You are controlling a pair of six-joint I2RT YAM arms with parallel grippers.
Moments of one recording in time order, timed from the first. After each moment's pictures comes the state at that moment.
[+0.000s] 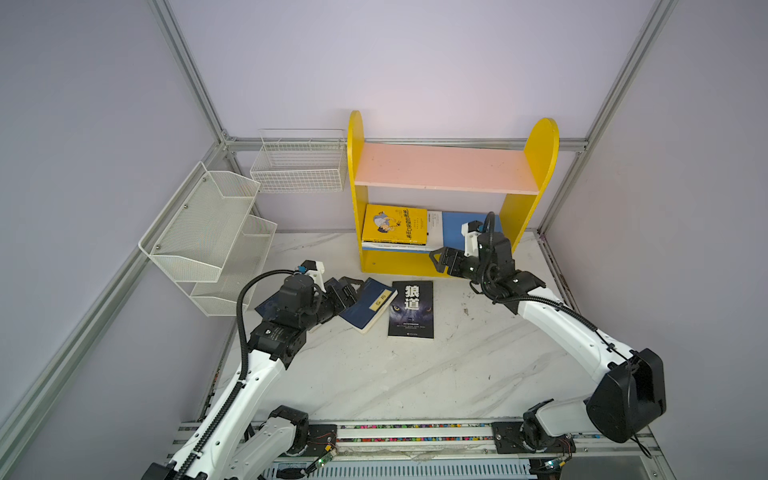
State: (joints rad) left arm -0.30 0.96 0.85 -0.40 0.28 -0.86; right arm 0.46 1.41 1.12 -0.22 -0.16 0.62
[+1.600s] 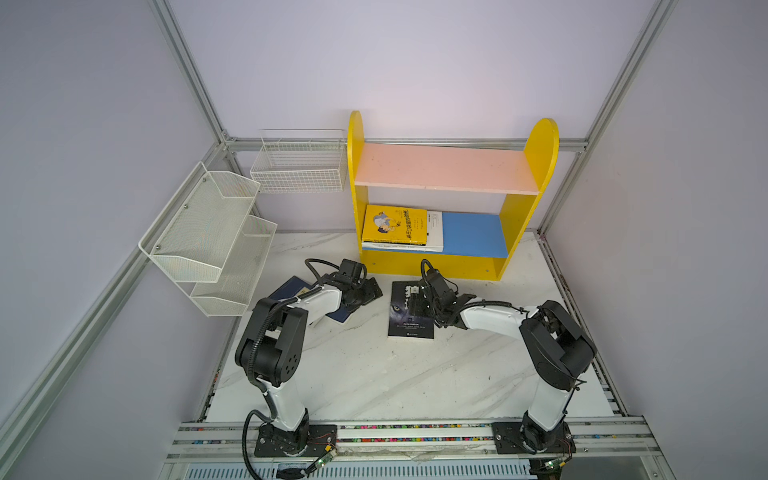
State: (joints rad) left arm -0.32 1.77 1.10 -0.26 0.14 -0.77; right arm 0.68 1.79 1.05 -0.10 0.08 0.69
